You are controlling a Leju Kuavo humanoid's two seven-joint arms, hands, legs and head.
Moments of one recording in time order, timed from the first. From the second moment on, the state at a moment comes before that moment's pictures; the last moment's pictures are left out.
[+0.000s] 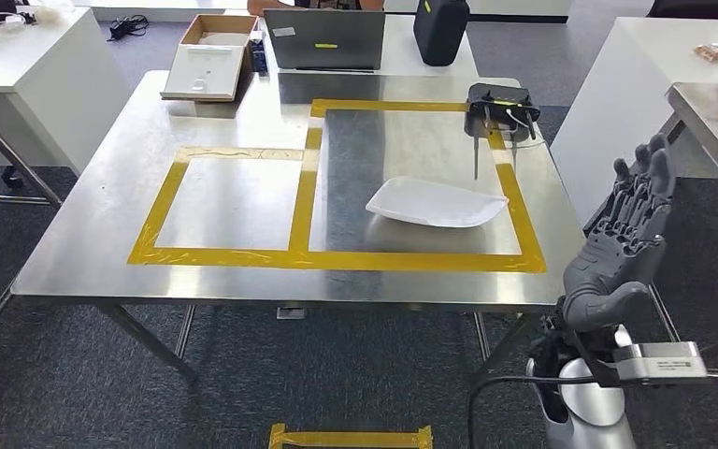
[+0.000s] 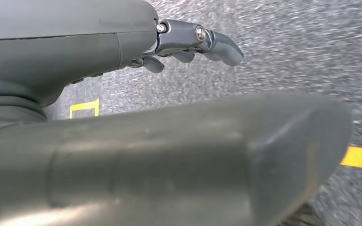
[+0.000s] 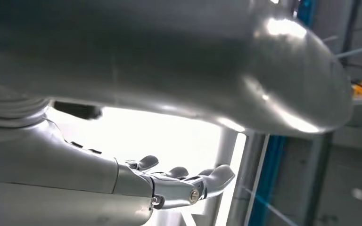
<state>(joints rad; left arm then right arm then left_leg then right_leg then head) -0.11 -0.13 0.87 -0.18 -1.01 0.23 0.06 -0.18 0.00 0.38 -1.77 0.06 -0.37 -0.69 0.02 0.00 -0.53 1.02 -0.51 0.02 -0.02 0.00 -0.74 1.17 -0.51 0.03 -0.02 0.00</state>
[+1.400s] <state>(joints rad) -0.12 -0.16 0.79 -0.19 -1.19 0.24 0.08 0.01 0.04 0.15 -1.15 0.44 -0.36 -0.28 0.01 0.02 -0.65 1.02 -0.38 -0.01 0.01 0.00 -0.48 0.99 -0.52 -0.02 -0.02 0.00</state>
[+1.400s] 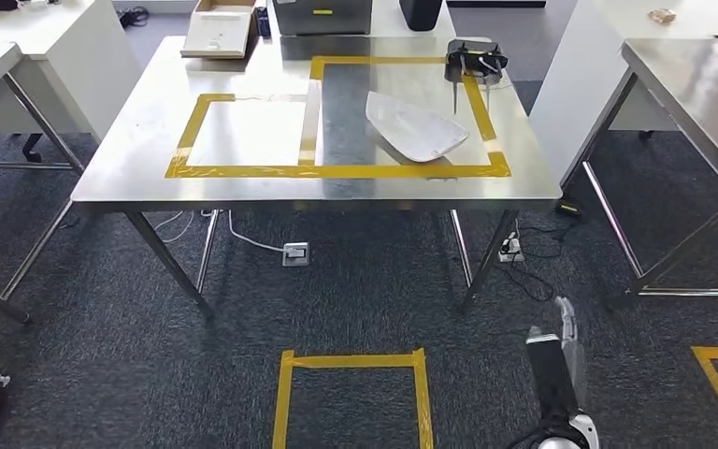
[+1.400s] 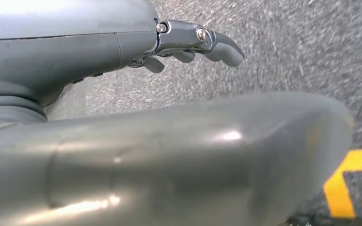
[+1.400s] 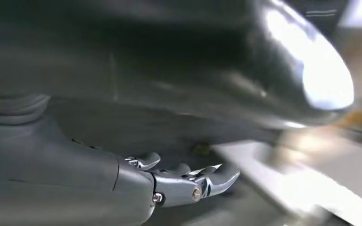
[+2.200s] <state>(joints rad) -0.11 -0.14 0.77 -0.18 -1.20 0.21 0.07 -0.04 0.09 -0.34 -0.22 0.01 -0.04 0.15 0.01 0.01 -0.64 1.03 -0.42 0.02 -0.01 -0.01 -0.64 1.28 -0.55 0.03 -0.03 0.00</state>
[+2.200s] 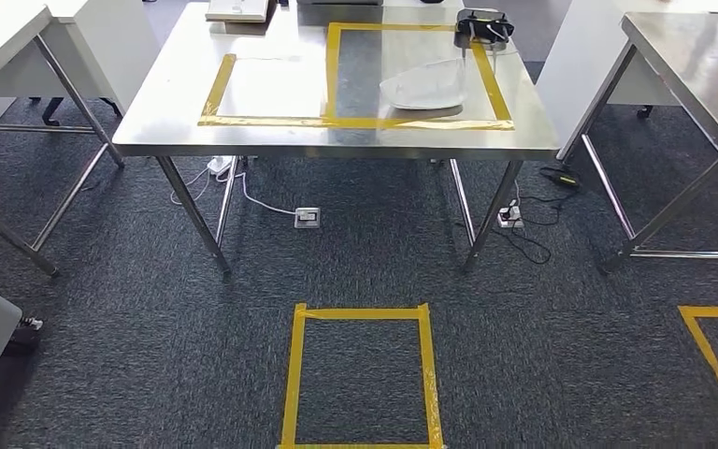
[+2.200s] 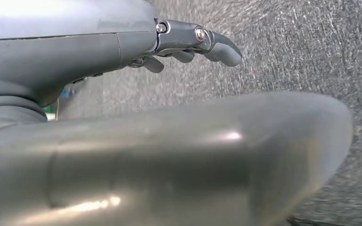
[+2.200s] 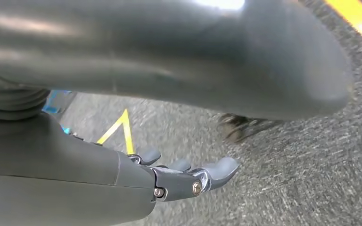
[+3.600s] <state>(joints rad) -0.15 -0.16 0.68 -0.18 -1.24 0.19 0.13 -0.08 0.13 -0.26 -0.18 0.17 -0.09 0.17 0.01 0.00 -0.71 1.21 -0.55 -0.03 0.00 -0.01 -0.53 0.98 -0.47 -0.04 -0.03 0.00</state>
